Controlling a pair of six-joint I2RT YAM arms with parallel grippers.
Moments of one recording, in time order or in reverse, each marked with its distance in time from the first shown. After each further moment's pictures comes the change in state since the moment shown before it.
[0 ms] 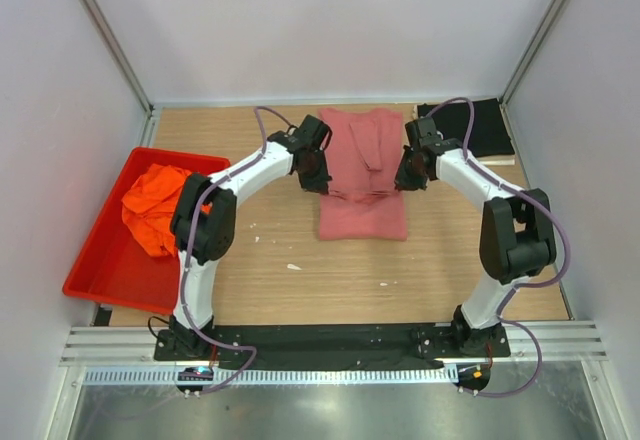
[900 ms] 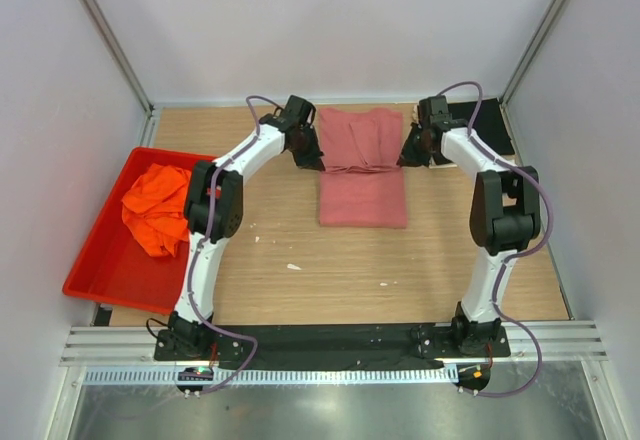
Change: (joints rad) left arm 0.153 0.253 0.309 0.008 0.150 0.059; right arm -0.128 0.237 0.266 0.040 -0.143 -0.048
